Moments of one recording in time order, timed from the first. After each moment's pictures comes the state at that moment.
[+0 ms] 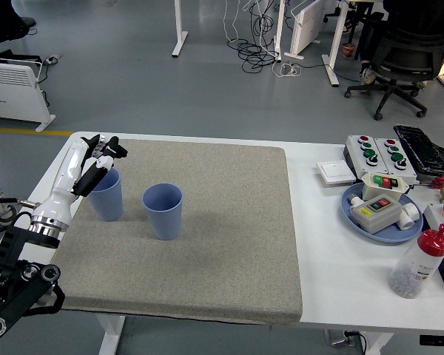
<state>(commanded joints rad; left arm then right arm) -0.52 0.39 -1.07 -1.24 1.49 0.28 -0.21 0.16 -0.18 0.16 0.26 -0.16 -0.25 -0.24</state>
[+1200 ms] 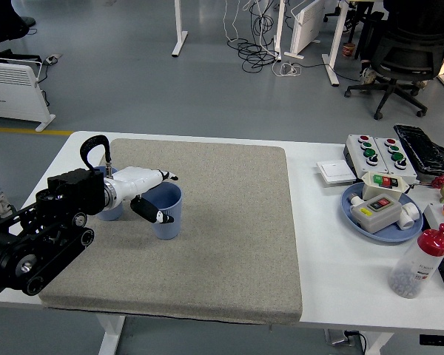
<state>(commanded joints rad) -0.86 0.35 -0.84 -1.03 2.01 -0.41 0.13 0.16 -0.18 0.16 0.26 -0.16 -0.25 -0.24</state>
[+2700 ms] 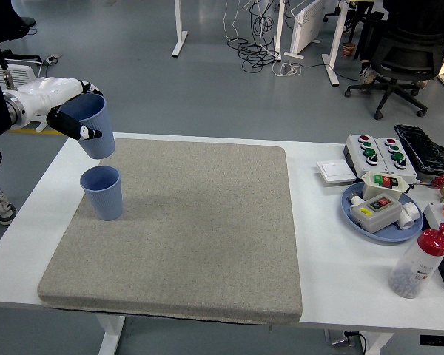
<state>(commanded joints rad) -0.96 0.60 -1.09 -1.05 1.99 -0.52 0.11 0.14 -0.17 0.17 0.26 -0.16 -0.25 -0.25</state>
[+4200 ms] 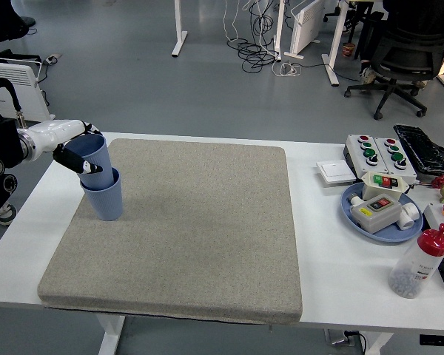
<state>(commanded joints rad) -0.94 0.55 -0.98 -0.91 1.96 -0.46 0.08 0.16 -0.17 0.15 0.26 -0.14 -0.25 -0.24</state>
